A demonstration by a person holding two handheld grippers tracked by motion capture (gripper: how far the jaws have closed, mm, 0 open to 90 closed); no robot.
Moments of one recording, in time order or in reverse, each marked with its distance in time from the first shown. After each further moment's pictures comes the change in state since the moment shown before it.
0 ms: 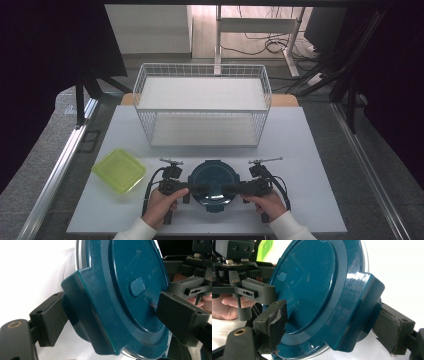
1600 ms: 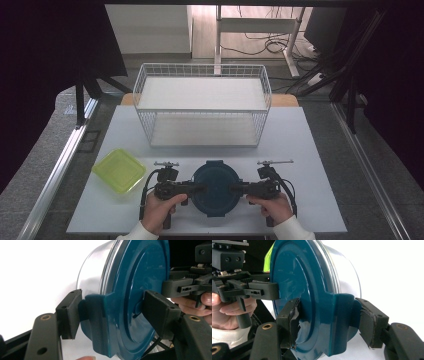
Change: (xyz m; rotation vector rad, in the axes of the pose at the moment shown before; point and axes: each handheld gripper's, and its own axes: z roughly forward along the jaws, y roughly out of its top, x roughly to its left) left arm -0.027 -0.011 -0.020 -0.114 0.087 0.056; right arm 0.011 -0.008 -0.025 -0.076 -0.009 0.027
